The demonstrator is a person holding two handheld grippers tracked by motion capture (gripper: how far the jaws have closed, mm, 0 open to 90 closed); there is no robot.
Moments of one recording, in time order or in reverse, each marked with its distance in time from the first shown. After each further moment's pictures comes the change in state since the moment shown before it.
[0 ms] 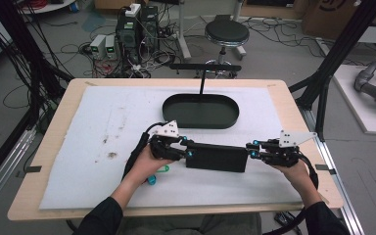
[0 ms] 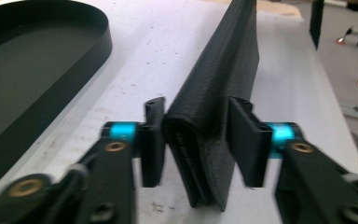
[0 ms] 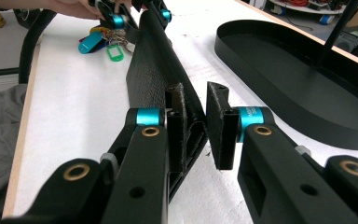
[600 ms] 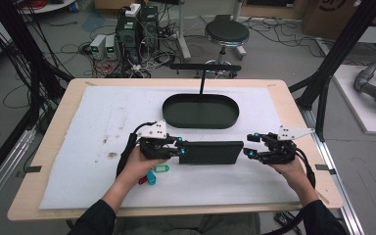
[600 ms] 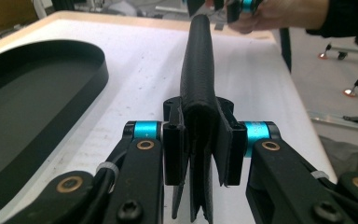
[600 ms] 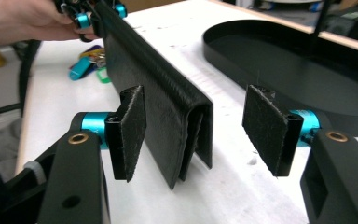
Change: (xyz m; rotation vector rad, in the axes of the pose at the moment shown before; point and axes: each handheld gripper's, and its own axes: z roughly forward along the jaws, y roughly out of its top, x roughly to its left) left arm -0.005 -0.002 -0.033 -0.125 -0.050 0.043; right arm -0.009 -0.001 0.010 -0.037 -0.012 0.148
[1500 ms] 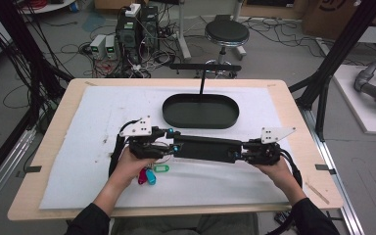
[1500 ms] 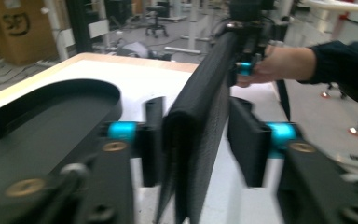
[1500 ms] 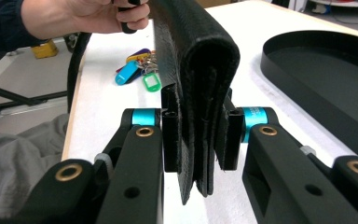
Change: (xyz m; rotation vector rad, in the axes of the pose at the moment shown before) left arm -0.004 0.005 -0.029 -0.148 0.073 -0.041; right arm 0.021 0.015 0.035 0.001 0.164 -0.057
